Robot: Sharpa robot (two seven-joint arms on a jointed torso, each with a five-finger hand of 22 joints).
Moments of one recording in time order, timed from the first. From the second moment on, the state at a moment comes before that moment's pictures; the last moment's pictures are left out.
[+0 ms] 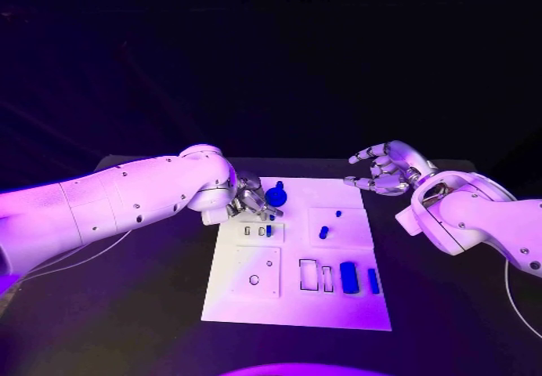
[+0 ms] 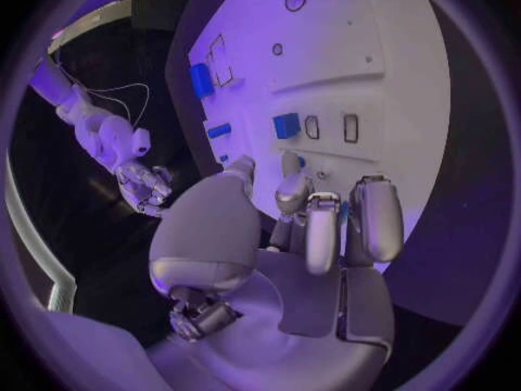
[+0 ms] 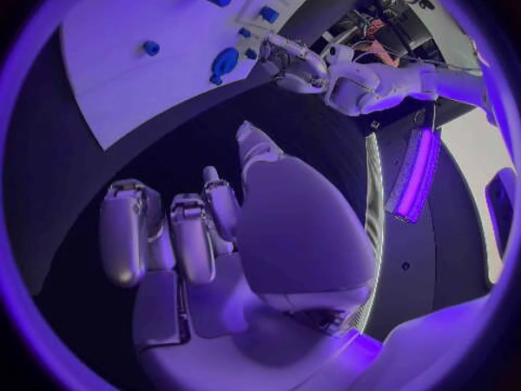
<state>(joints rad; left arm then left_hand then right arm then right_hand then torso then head) 1.33 -0.62 -0.08 1.32 -0.90 0.22 -0.52 1.13 -0.04 0.05 0.30 0.18 0.82 0.08 0.80 0.54 1.26 0.01 1.25 1.03 1.47 -0.05 1.56 1.31 0.08 1.40 0.05 1.42 1.24 1.34 -0.91 -0.16 1.63 -0.93 -0.57 -0.11 1.46 -0.17 0.11 0.29 0.23 0.76 0.20 0.19 0.31 1.32 0.12 1.37 1.31 1.46 0.04 1.56 1.31 0.04 1.46 0.14 1.36 1.31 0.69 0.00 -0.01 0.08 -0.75</state>
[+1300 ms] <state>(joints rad) 1.33 -0.59 -0.10 1.29 -0.93 0.34 -0.54 1.15 -0.01 0.05 0.30 0.18 0.82 0.08 0.80 0.55 1.24 0.01 1.23 1.02 1.47 -0.05 1.56 1.31 0.08 1.40 0.05 1.42 1.25 1.34 -0.91 -0.16 1.62 -0.93 -0.56 -0.13 1.46 -0.17 0.11 0.29 0.23 0.76 0.20 0.19 0.31 1.32 0.12 1.37 1.31 1.46 0.04 1.56 1.31 0.04 1.46 0.14 1.36 1.31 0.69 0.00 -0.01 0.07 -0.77</state>
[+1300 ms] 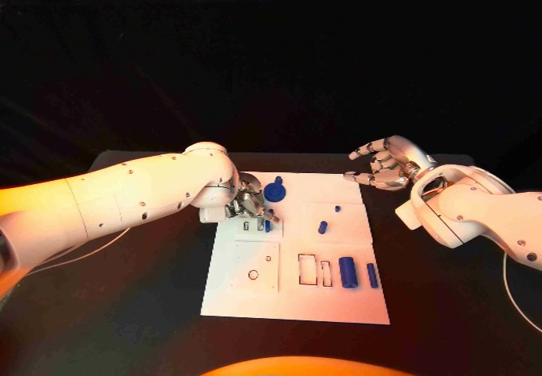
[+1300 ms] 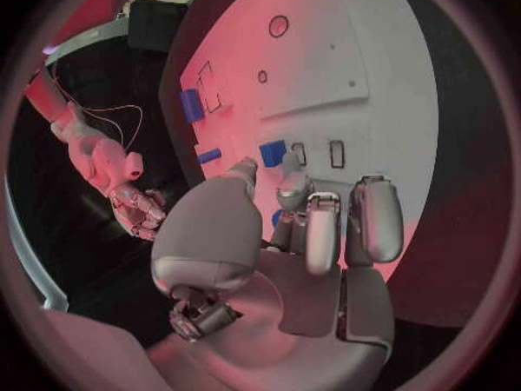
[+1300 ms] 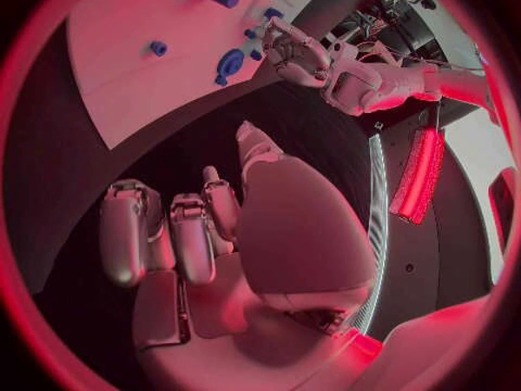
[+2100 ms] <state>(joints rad) 1.32 -0.59 -0.10 1.29 -0.92 0.35 -0.55 1.29 0.02 0.16 0.29 0.19 0.81 0.08 0.79 0.57 1.23 0.00 1.21 1.00 1.46 -0.05 1.56 1.31 0.08 1.40 0.05 1.43 1.25 1.33 -0.90 -0.16 1.60 -0.93 -0.56 -0.13 1.45 -0.16 0.11 0.29 0.23 0.76 0.20 0.19 0.31 1.32 0.12 1.37 1.31 1.46 0.04 1.56 1.31 0.04 1.46 0.14 1.36 1.31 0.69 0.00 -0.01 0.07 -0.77</state>
